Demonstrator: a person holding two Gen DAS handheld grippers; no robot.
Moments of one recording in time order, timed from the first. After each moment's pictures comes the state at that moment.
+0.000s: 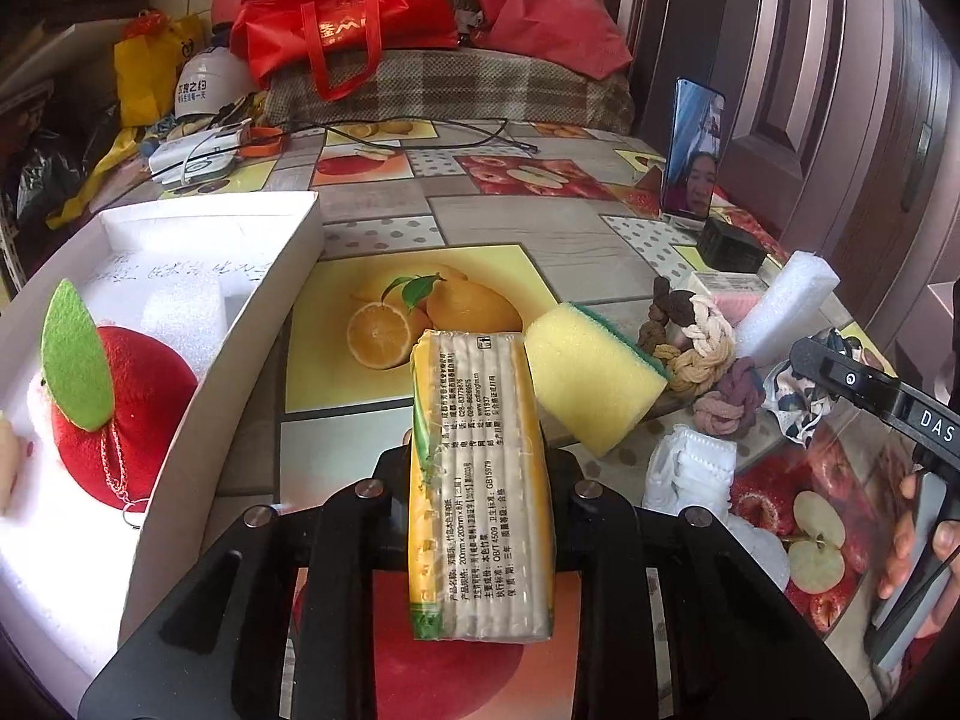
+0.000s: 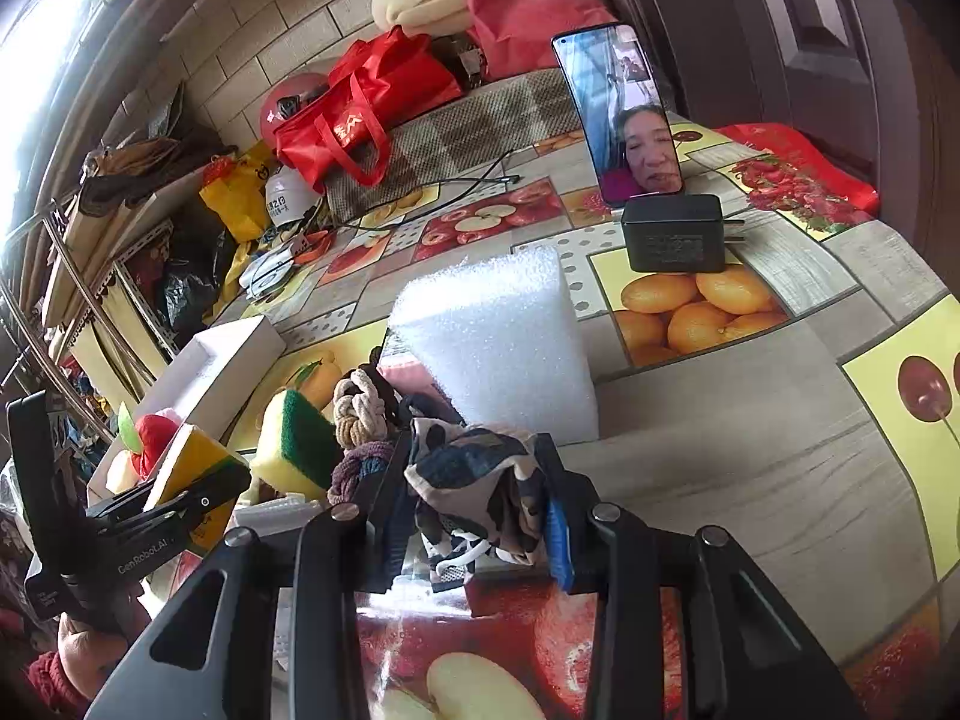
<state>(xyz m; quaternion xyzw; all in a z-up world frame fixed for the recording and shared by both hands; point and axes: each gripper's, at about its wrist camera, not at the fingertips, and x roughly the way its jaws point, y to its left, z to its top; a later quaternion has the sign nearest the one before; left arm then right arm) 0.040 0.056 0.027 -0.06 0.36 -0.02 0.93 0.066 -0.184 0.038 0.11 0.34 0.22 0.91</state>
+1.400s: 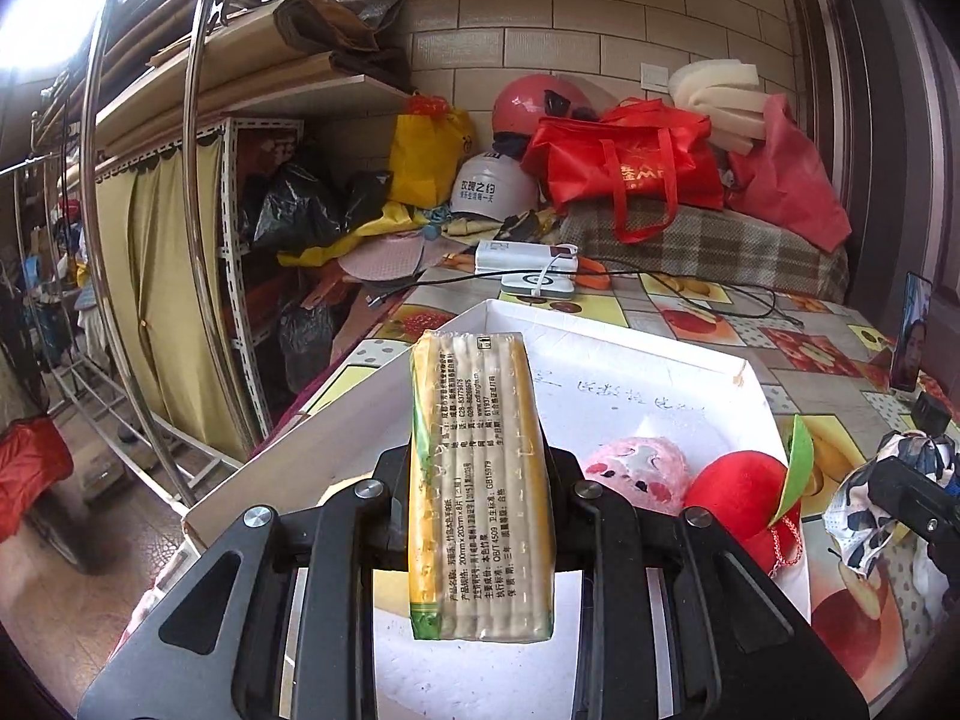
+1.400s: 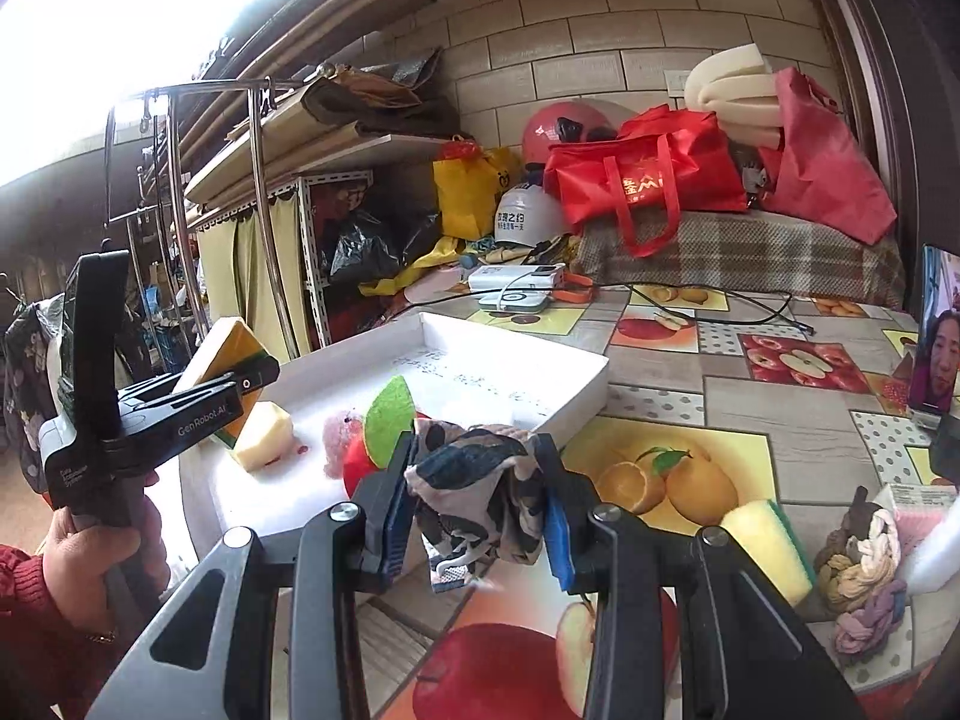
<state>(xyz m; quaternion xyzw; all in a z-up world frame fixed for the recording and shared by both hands) -0.040 0.255 0.044 -0.07 0.21 0.22 0.95 0.008 0.042 0.058 -0.03 0.20 0.42 0.88</state>
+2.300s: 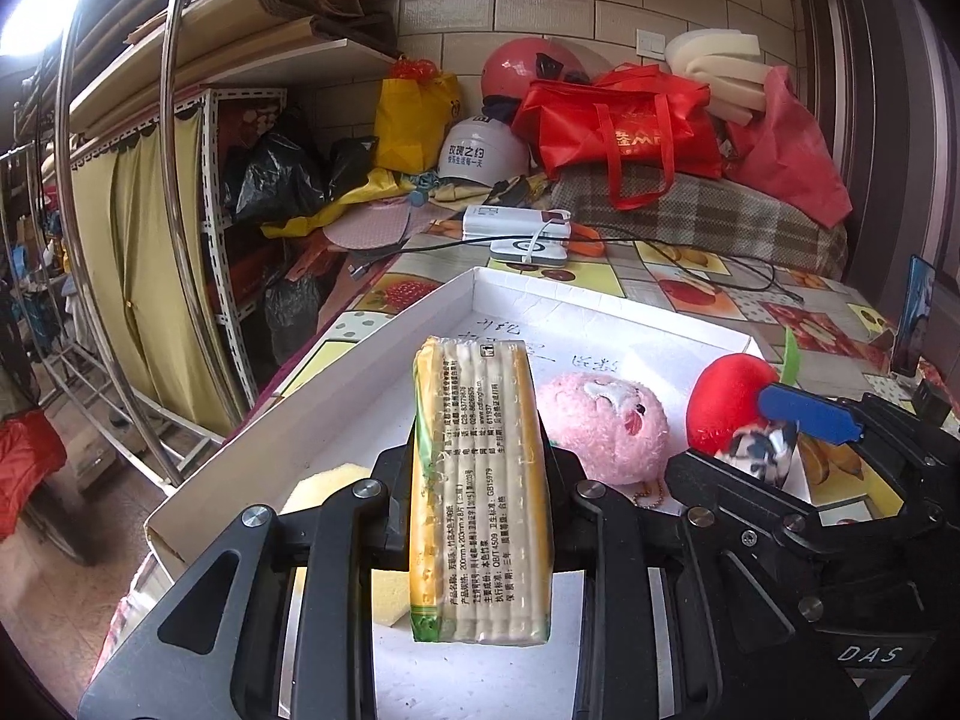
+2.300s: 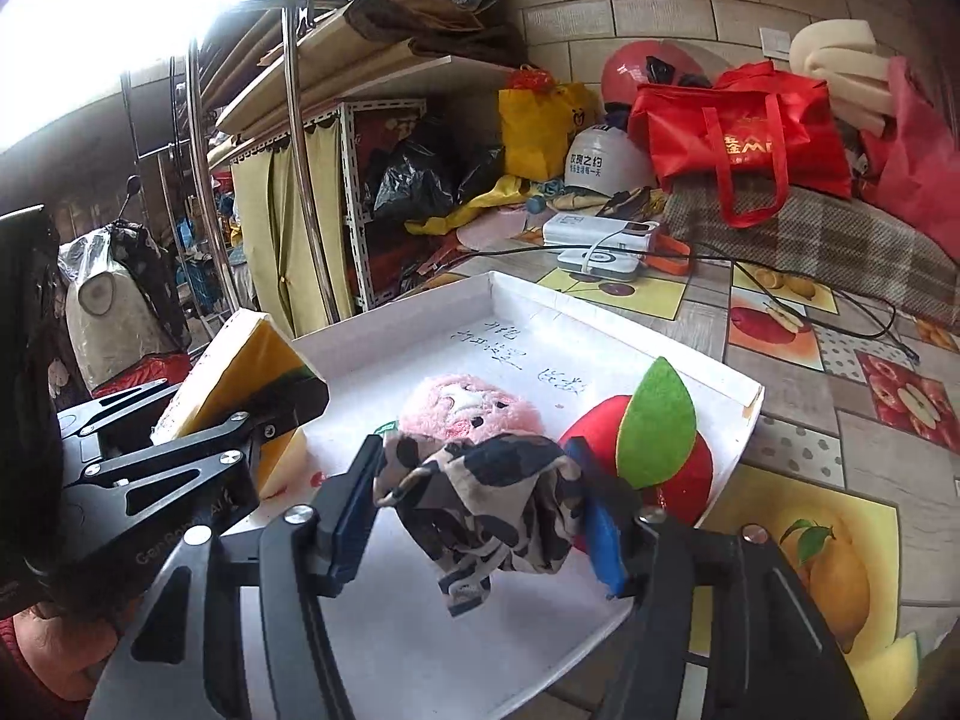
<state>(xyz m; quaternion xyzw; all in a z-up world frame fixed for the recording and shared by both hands) -0.020 0.266 0.040 -0.08 0.25 0.22 0.94 0.044 0.128 0.048 -0.09 0.26 0.44 0.85</state>
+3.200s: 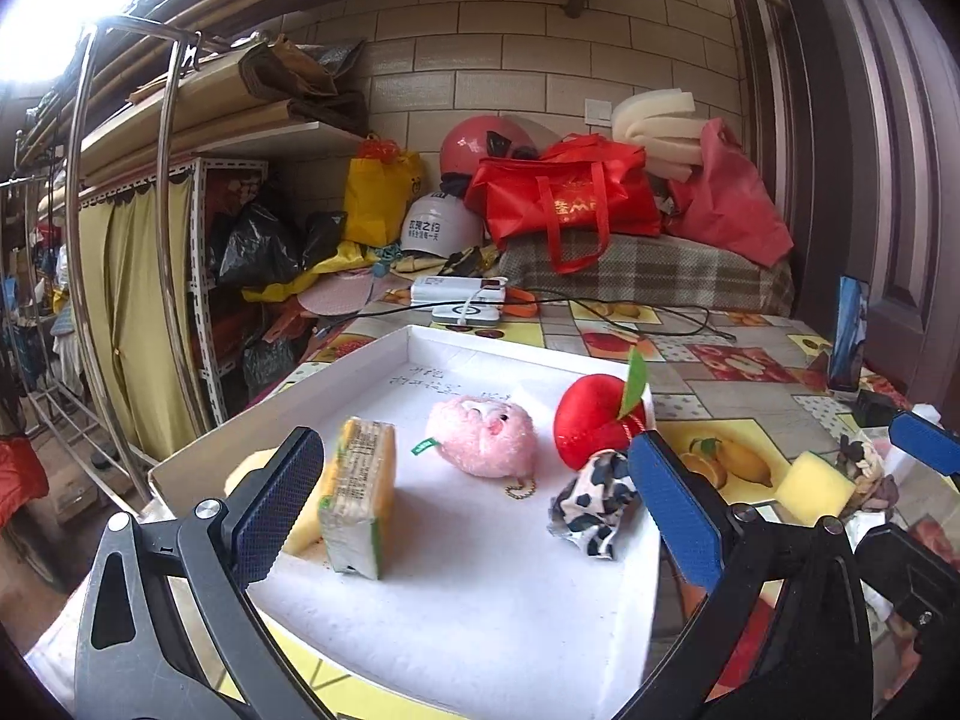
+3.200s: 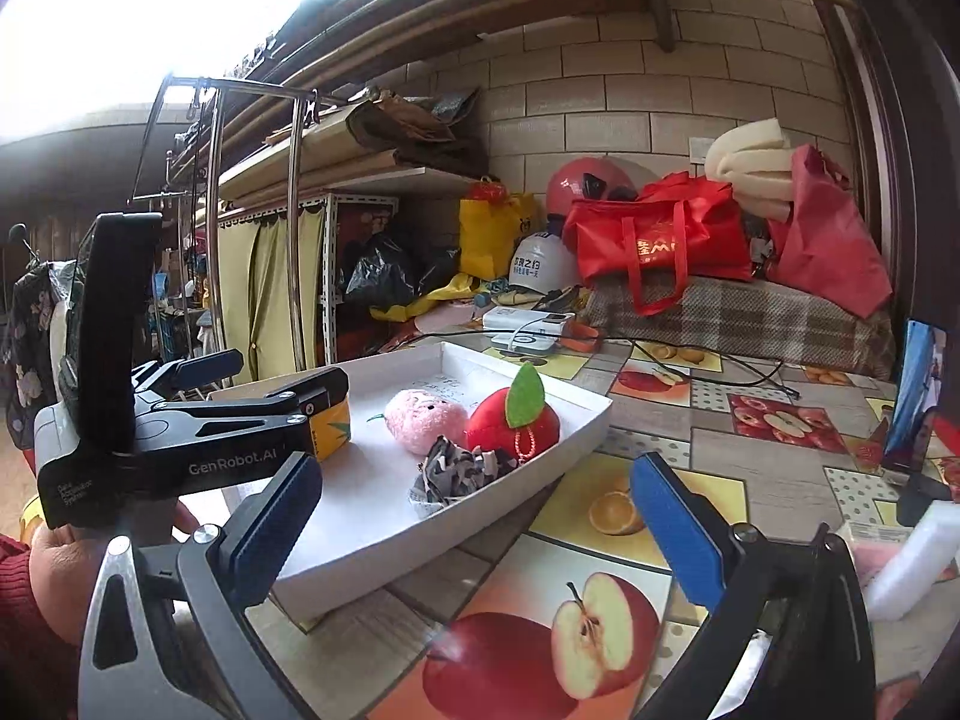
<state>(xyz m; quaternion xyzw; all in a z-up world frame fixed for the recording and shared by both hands) -0.059 0.181 0.055 -0.06 0.17 0.17 0.97 -0.027 -0.010 0.068 -0.08 0.13 0.39 0.91</state>
